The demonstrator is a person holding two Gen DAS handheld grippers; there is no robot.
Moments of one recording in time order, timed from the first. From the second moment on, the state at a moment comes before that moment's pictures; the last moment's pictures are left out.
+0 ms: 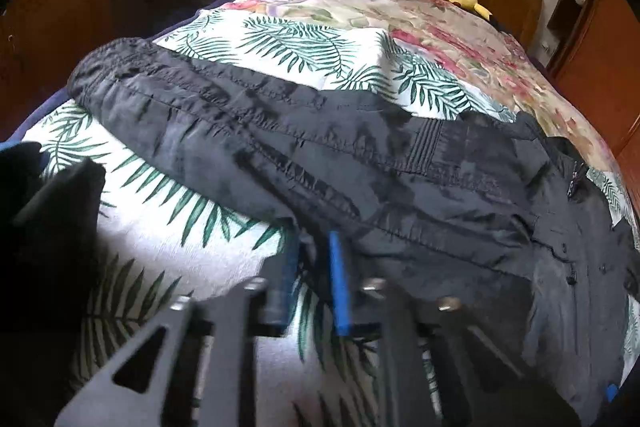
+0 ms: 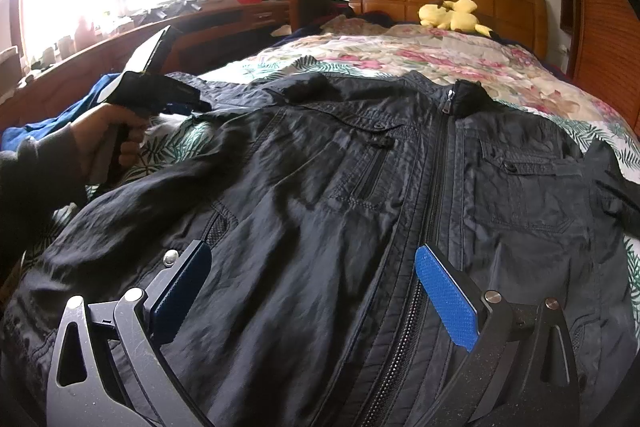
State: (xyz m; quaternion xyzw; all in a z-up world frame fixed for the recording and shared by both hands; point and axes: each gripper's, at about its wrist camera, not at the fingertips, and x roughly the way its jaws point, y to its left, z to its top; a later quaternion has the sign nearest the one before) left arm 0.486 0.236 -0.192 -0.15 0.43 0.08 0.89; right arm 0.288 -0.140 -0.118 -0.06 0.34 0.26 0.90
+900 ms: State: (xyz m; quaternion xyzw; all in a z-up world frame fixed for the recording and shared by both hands) left arm 0.436 0.101 -0.053 -0.02 0.37 0.00 0.93; right arm 0.258 -0.189 -0.092 -0.06 0.29 0.22 0.93
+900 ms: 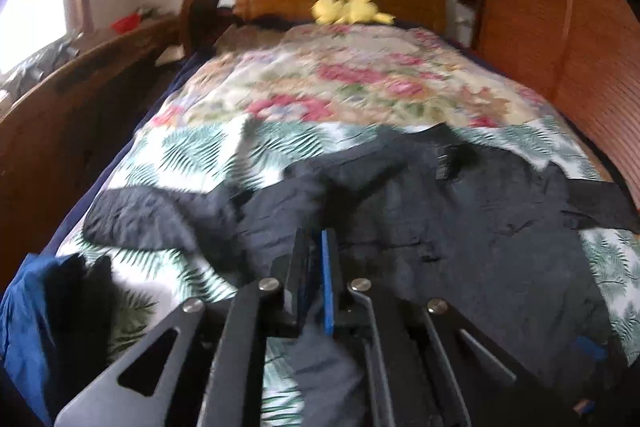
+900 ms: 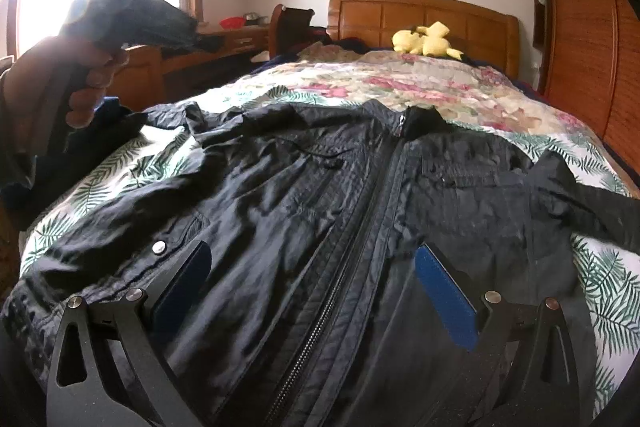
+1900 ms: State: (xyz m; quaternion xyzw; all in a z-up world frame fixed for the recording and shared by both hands) left arm 0.516 0.222 -0.160 -0.17 0.43 0.11 0.88; right arm 0.272 -0.183 -0.105 -0.06 0.31 0.23 0.92
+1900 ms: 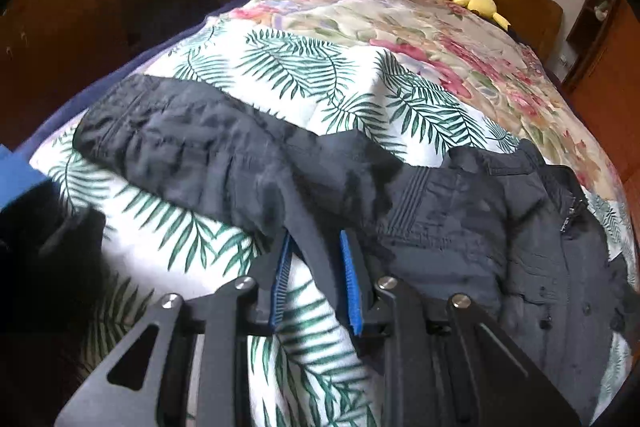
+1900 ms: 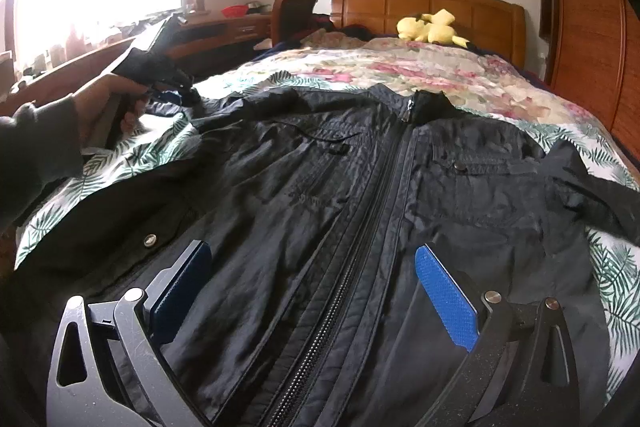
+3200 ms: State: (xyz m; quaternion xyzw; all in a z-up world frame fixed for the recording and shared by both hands) left arm 0.393 0.137 -0.094 0.01 0.39 -0.02 0.92; right arm 0.264 -0.186 -0.101 -0.07 0.30 0.24 0.92
